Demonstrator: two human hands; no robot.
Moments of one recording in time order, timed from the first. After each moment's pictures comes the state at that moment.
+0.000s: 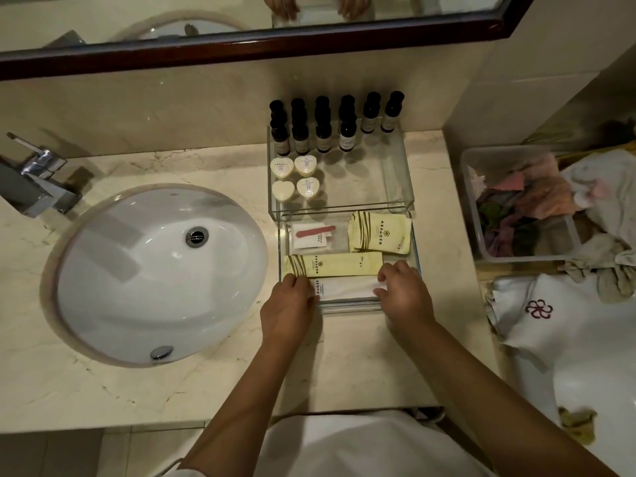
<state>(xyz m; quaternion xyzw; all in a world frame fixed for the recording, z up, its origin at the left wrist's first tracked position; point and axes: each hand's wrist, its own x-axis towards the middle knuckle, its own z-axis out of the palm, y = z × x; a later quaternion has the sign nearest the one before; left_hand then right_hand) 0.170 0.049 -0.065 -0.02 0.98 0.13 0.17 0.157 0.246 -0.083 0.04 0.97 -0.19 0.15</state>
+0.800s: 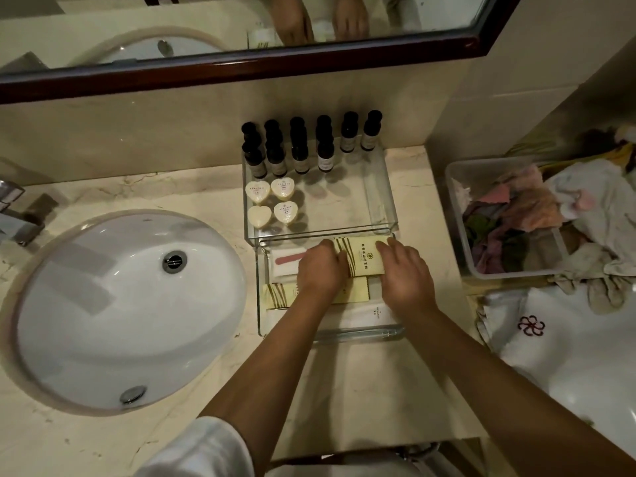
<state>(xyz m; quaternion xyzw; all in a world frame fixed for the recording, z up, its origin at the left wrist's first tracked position) 0.060 0.134 -0.054 -0.09 0.93 0.29 0.20 0.097 0.278 -0.092 0.00 0.99 -0.12 0.09</state>
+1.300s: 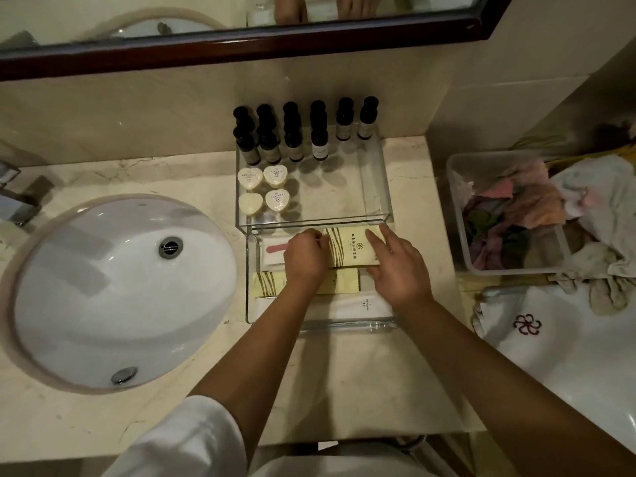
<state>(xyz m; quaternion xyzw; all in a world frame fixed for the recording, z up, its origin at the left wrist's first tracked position) 0.056 0.135 -0.072 -0.15 0.93 0.32 0.14 0.093 0.289 -0.086 -0.03 0.98 -0.15 0.13</state>
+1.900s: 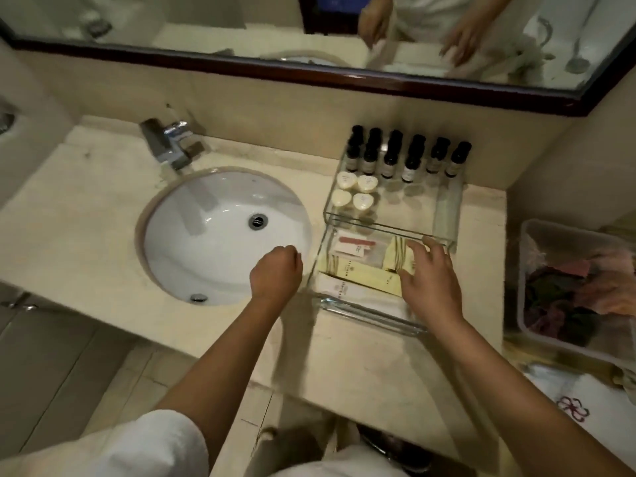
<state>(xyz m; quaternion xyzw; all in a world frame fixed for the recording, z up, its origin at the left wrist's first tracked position) 0.170 0.022 -0.016 -0.24 0.96 0.13 0.05 0.121 0.251 -0.015 -0.10 0.96 -0.23 0.08</state>
